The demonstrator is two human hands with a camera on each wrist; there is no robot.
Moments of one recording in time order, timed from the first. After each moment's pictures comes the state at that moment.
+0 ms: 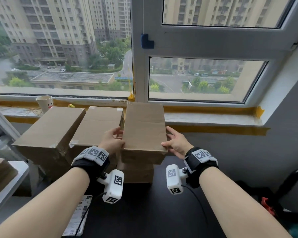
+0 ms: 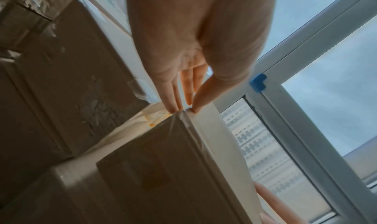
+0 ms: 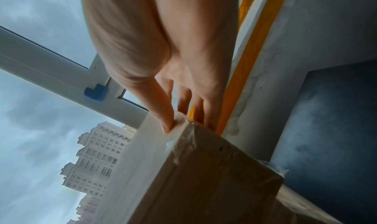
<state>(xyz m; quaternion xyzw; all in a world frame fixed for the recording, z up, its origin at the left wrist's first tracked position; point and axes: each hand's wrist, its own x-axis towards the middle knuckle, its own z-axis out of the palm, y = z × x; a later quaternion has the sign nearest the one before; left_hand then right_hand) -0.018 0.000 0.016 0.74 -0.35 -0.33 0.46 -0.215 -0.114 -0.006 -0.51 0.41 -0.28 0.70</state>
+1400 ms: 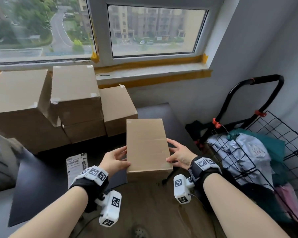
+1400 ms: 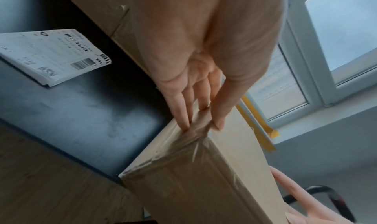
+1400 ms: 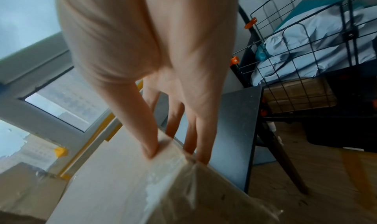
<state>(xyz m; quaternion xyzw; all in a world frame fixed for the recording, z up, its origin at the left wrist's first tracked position) -0.054 0.184 -0.129 0.60 -0.37 -0.60 0.38 -0.310 0.136 -0.110 -0.40 0.58 -0.25 0.67</state>
